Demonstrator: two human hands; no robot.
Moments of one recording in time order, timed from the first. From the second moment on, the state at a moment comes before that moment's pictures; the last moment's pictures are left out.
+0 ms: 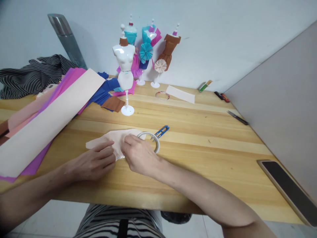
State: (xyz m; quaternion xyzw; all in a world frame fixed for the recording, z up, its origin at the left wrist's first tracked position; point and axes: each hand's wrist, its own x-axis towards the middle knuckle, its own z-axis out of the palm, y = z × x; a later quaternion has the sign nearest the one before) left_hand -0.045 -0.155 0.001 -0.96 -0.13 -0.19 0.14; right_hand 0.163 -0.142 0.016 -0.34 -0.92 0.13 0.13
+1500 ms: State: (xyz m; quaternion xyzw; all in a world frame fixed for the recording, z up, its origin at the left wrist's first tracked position) left_hand -0.048 -0.115 0.081 -0.62 -0.39 -0.22 -0.65; right_hand 0.240 -0.126 0.069 -0.42 -0.73 0.47 0.28
